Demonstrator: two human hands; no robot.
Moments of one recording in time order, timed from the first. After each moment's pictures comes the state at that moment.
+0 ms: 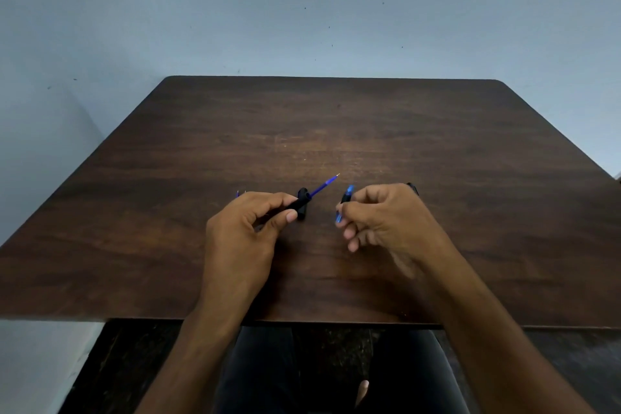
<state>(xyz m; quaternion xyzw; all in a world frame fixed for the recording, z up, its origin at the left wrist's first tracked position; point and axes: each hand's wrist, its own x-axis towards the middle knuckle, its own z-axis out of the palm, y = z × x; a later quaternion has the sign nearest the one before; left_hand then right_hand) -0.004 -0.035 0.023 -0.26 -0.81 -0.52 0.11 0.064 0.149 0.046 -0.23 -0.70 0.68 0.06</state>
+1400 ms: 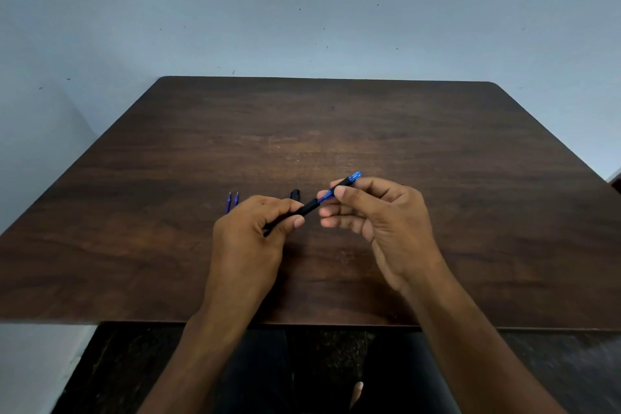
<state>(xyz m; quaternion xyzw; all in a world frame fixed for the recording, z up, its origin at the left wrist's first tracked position) 0.001 -0.022 0.021 -0.28 -0.82 -0.49 0.12 0.070 0.145 0.034 -0.10 -0.57 0.79 0.20</state>
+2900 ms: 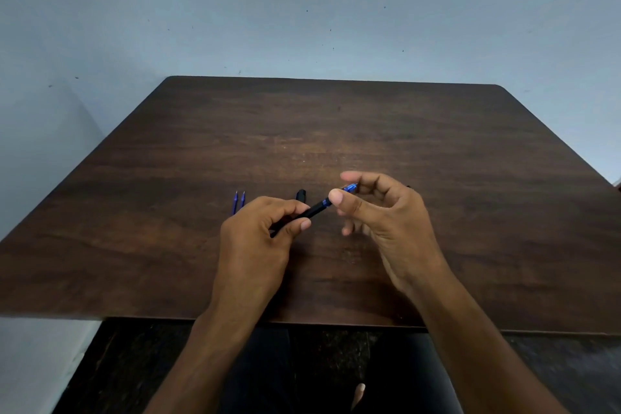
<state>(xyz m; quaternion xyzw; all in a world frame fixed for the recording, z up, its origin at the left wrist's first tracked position) 0.005 -0.024 0.023 -0.28 -0.83 -0.48 0.11 0.069 0.148 0.028 -0.12 -0.64 0.73 0.20</state>
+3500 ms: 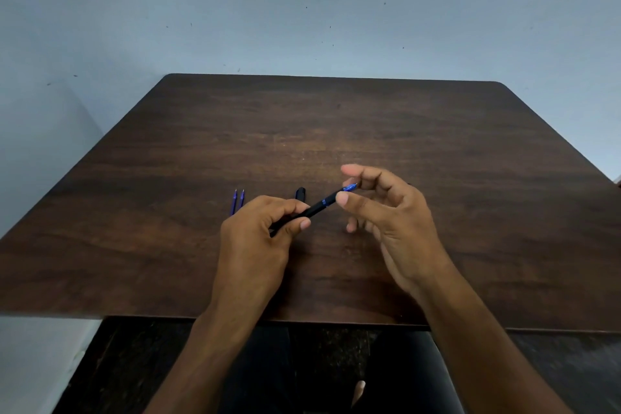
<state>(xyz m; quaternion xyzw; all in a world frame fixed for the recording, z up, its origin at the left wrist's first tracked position) 0.004 -0.025 0.022 -0.28 -0.83 -0.47 0.10 0.071 0.150 0.029 -0.10 -0.64 0.73 0.20</state>
